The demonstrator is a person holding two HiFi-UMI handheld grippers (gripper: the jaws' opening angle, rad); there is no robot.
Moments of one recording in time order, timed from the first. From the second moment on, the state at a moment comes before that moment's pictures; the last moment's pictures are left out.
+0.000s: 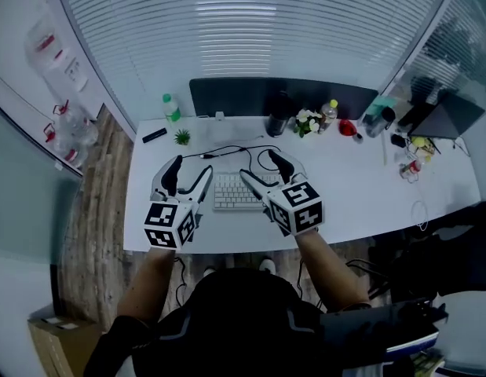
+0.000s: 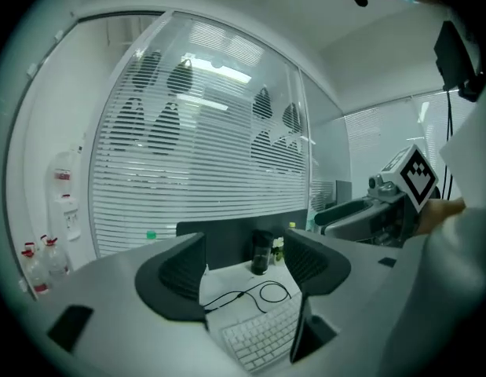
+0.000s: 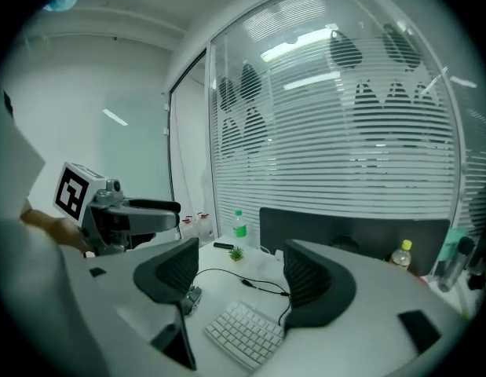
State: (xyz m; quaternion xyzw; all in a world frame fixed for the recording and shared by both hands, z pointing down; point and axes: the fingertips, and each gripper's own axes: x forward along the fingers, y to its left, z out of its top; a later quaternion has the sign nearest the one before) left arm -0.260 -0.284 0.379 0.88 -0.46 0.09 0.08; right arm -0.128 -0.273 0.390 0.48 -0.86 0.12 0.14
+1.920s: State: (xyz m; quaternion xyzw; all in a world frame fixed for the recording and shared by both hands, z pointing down) left arm -0.196 -0.258 0.301 0.89 -0.45 0.04 0.07; right arm 0.005 -0.247 0.296 0.55 -0.83 0.06 0.05
